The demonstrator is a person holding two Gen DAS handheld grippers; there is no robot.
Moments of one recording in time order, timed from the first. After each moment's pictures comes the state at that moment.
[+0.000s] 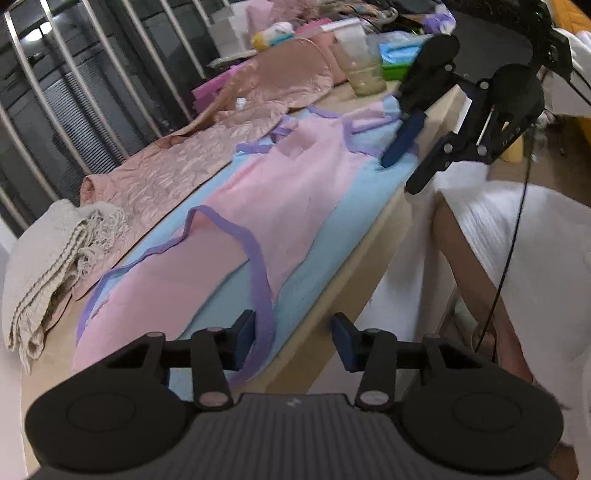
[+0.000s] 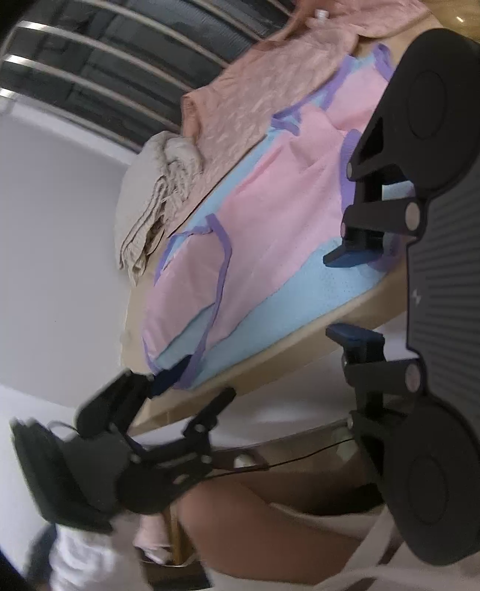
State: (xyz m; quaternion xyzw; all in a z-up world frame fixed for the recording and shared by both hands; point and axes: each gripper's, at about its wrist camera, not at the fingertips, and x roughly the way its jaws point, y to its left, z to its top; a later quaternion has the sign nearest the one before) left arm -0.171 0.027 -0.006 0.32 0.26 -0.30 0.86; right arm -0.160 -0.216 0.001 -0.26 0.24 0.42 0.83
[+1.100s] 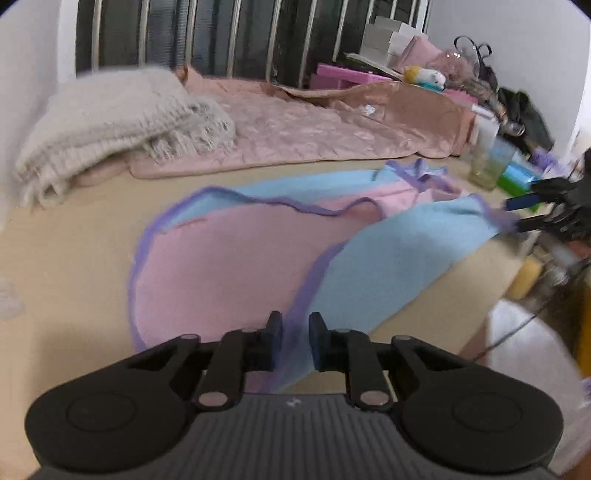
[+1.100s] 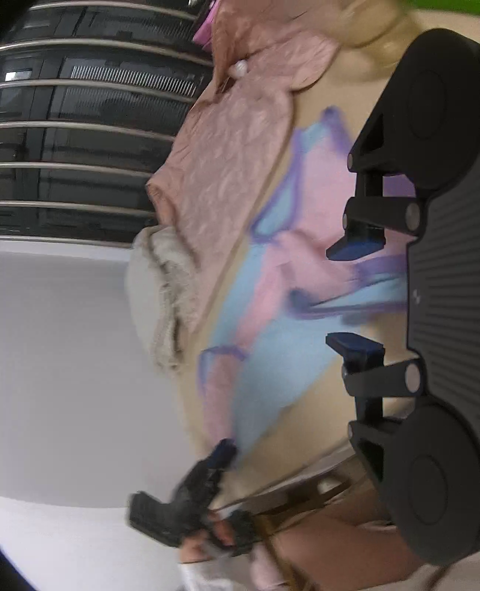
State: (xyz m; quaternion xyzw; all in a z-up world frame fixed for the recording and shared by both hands) left arm -0.071 0.147 0.022 0.06 0.35 -0.26 0.90; right arm -0.120 -0.305 0.024 -0.14 0.26 0.35 0.89
